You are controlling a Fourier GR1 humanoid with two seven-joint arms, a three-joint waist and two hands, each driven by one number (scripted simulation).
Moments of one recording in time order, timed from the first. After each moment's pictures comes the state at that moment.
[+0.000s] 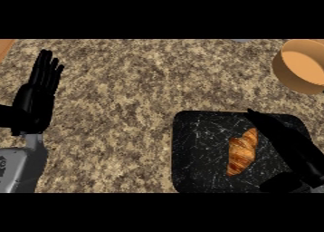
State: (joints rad) left arm -0.27 0.28 0.02 -1.53 0.22 0.17 0.03; right arm 0.00 -0.53 0.24 -1.82 0.58 0.28 0.17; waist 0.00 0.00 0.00
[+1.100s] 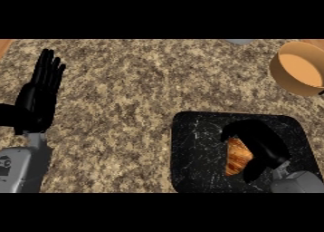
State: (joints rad) left arm -0.29 0.23 0.07 -1.53 0.16 0.13 0.05; right arm -0.12 -0.35 0.29 -1.57 0.85 0.24 -0.06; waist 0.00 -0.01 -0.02
